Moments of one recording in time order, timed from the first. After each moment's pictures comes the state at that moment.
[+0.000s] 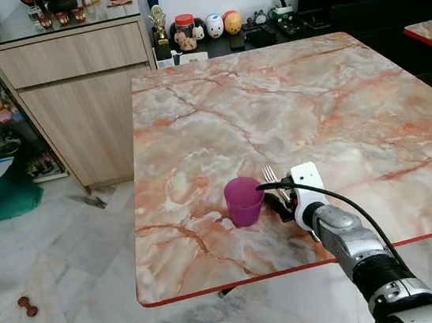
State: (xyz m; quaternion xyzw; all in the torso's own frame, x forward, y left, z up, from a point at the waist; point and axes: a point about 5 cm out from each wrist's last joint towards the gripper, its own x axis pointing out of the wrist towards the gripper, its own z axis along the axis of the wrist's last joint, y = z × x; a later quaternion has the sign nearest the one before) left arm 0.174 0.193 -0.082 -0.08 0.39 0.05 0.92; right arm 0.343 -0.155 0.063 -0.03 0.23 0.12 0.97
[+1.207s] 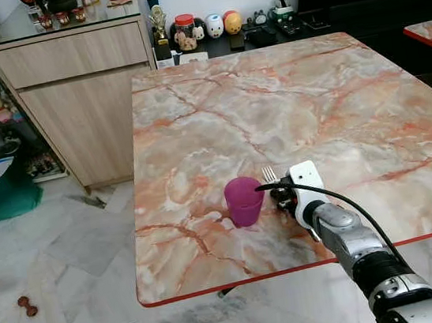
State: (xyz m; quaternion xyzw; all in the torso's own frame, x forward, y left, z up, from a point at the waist) left arm 0.174 0.195 -0.082 -0.08 0.39 0.05 0.92; right arm 0.346 -0.156 0.064 -0.05 0.22 0.12 0.97
